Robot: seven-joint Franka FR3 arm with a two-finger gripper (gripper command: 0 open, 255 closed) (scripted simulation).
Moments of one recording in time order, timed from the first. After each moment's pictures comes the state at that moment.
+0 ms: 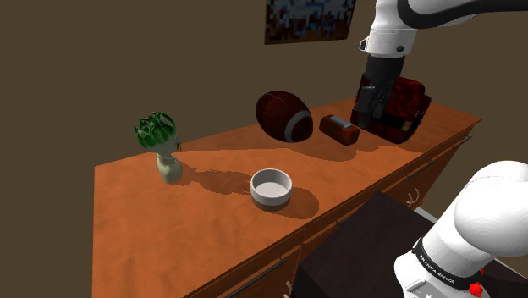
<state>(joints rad) -0.02 -0.77 0.03 -2.44 0.03 1.56 -0.09</state>
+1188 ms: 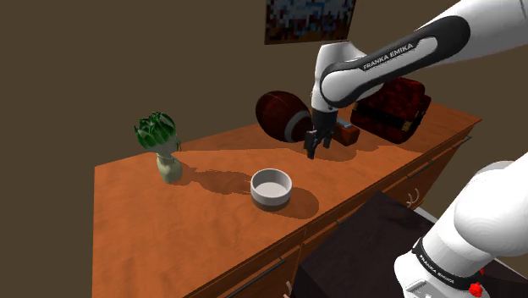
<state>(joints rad) -0.03 -0.29 0.07 -2.52 0.03 2.16 -0.06</state>
